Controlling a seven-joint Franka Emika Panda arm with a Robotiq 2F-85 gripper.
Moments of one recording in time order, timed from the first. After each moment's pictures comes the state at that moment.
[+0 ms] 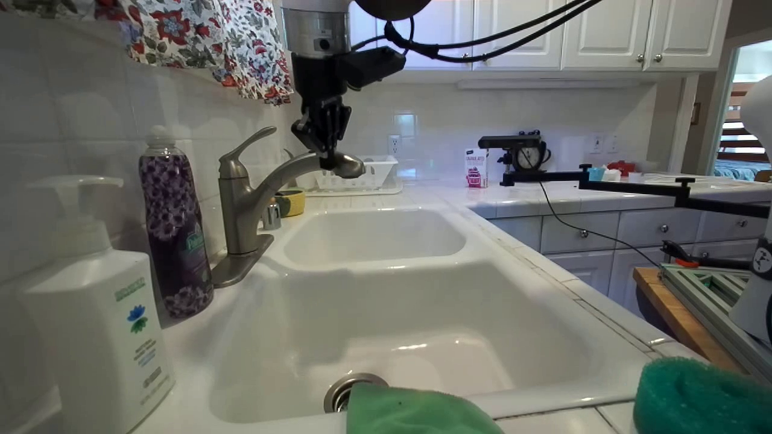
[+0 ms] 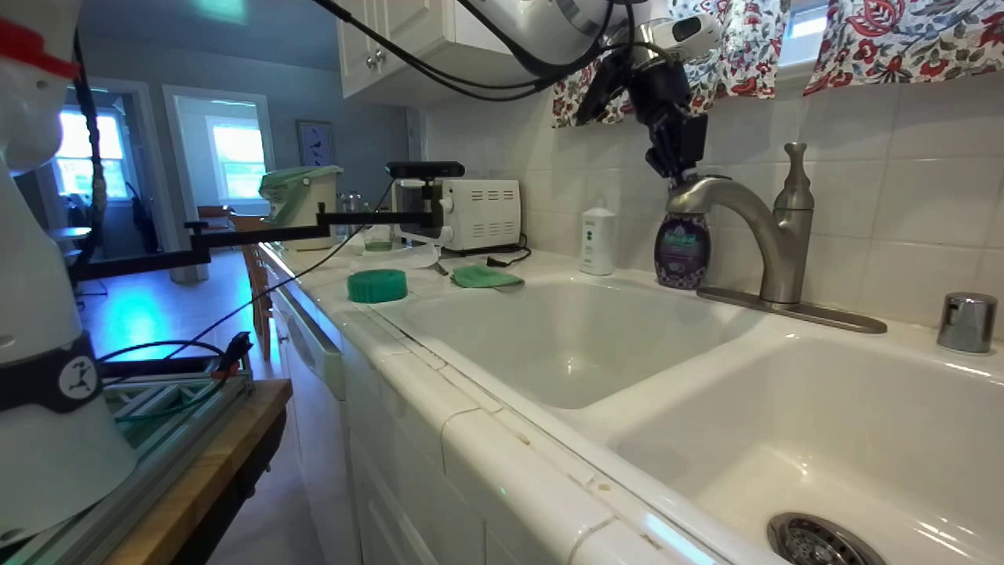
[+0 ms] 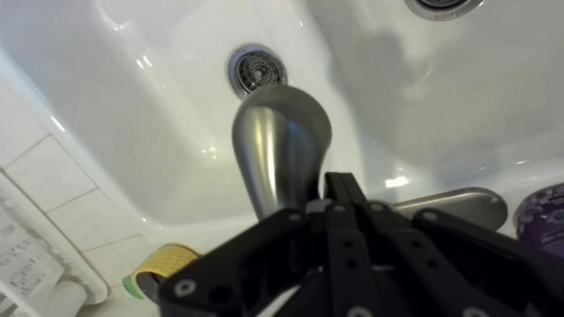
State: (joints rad) arm 0.33 0.45 -0.07 -1.51 -0.42 2.06 0.51
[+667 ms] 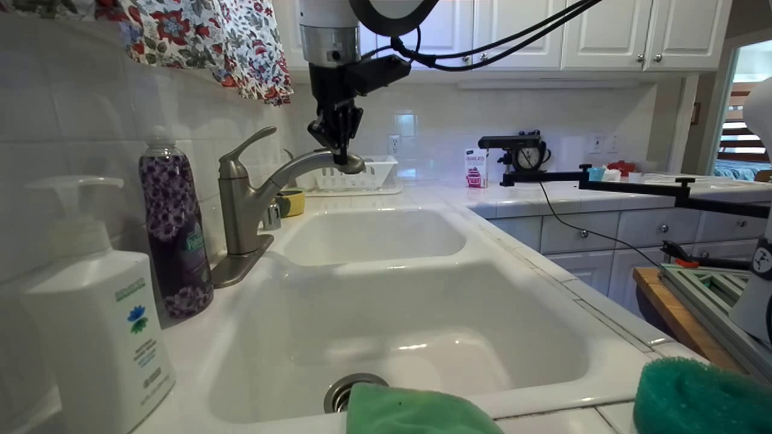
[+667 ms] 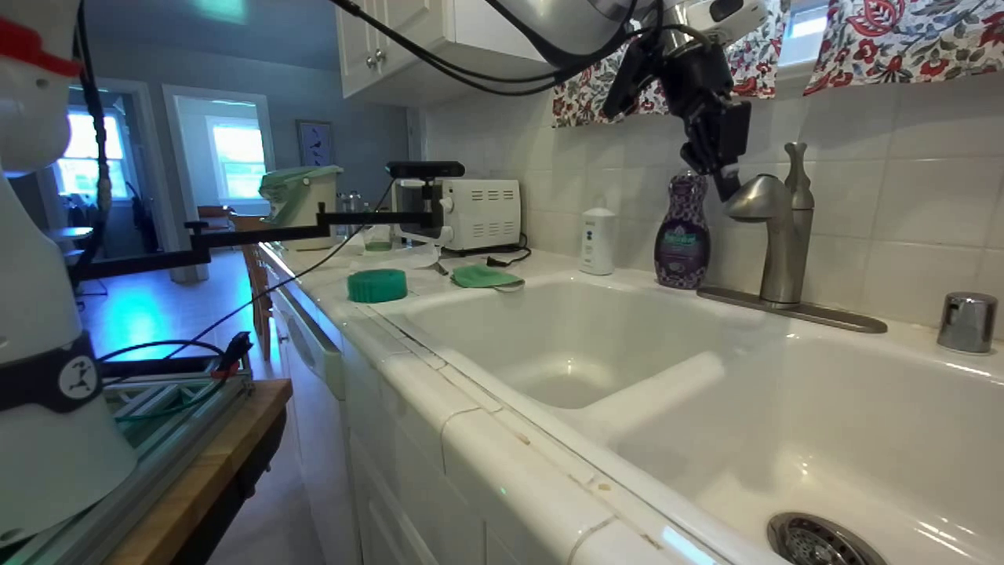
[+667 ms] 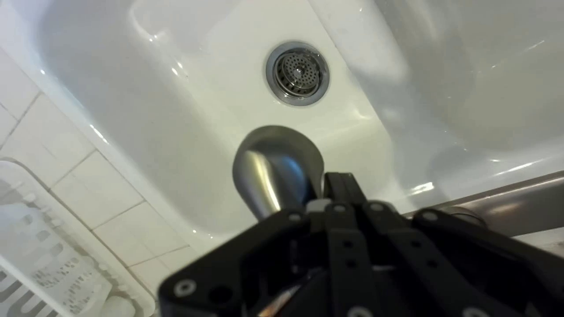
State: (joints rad) arm 0.26 0.45 -0.09 -1.51 -0.42 2.07 0.52
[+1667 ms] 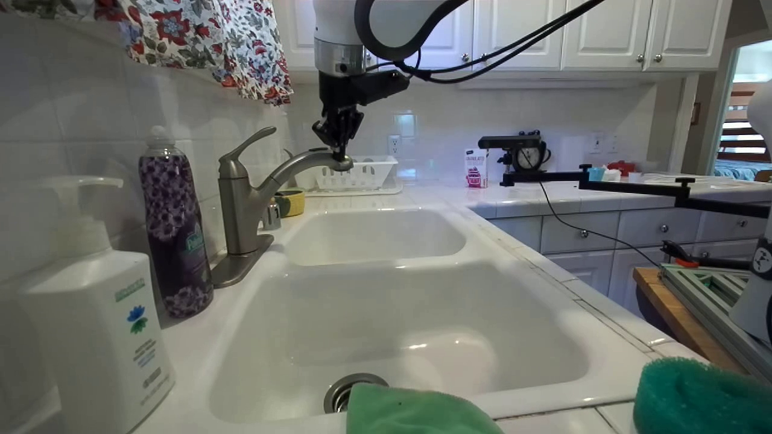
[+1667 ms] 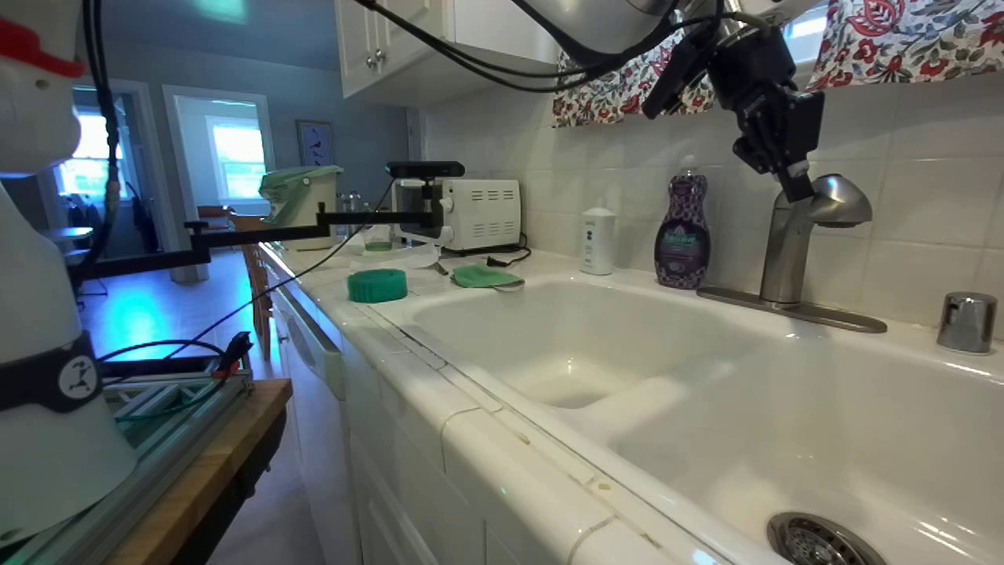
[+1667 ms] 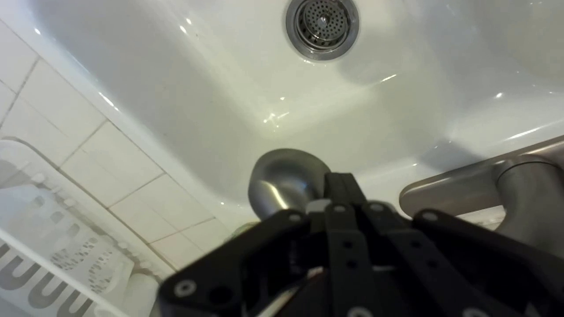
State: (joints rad) arm 0.18 0.47 -0.12 -1.51 -0.42 2.23 0.48
